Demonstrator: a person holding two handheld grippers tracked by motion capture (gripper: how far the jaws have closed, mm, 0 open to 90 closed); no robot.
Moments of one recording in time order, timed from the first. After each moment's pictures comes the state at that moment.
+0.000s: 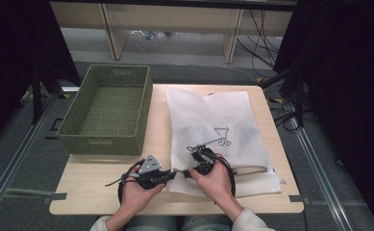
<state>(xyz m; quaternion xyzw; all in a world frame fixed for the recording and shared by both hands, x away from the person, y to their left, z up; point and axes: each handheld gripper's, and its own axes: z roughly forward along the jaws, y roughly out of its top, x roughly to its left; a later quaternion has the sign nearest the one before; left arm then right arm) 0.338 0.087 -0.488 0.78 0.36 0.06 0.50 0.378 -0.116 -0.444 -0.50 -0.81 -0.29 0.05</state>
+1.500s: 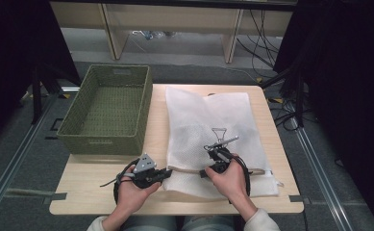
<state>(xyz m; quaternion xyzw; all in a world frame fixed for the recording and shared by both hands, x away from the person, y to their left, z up) 0.339 0.099 -0.485 0.78 0.38 0.10 0.50 0.383 -0.159 -0.445 -0.55 -0.80 -0.25 0.04</state>
